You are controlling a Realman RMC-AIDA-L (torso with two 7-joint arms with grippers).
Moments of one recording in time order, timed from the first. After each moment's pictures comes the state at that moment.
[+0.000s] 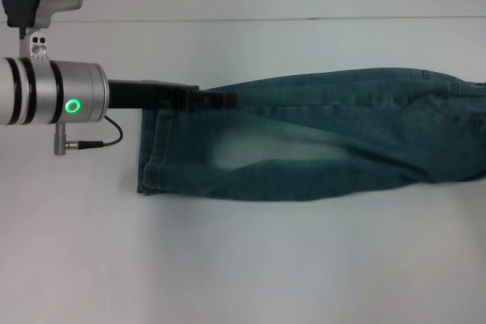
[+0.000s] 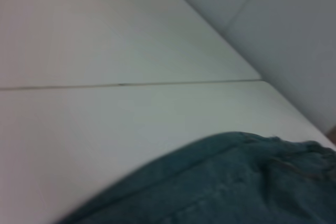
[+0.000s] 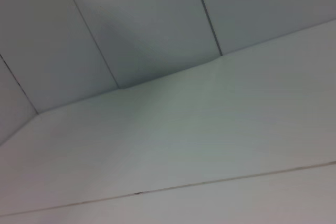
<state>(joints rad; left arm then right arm) -0.68 -2.16 0.80 0.83 2.20 1.27 -2.12 0.34 2.02 -0.39 -0.87 -1.94 -1.27 1.78</state>
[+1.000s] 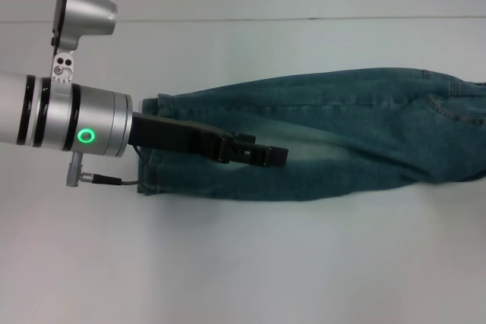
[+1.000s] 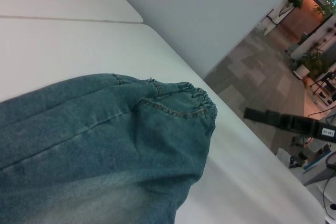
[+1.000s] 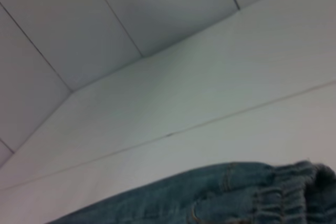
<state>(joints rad) -0.71 -2.16 0.84 0.79 2.14 1.56 -2.09 0.19 2.01 -0.33 -0.82 -1.96 -1.50 1.77</state>
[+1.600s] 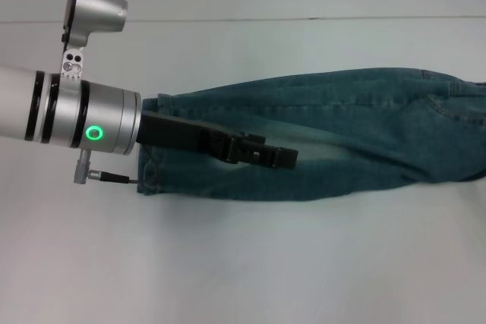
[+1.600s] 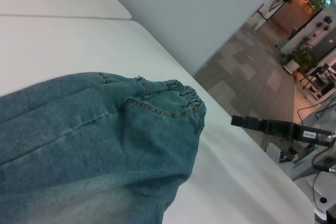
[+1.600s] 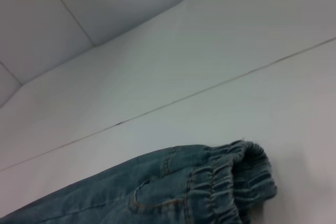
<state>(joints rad) -0.73 -2.16 0.84 0.77 2.14 1.57 -2.09 0.20 2.00 -0.25 -0.82 -2.06 -1.44 1.80</state>
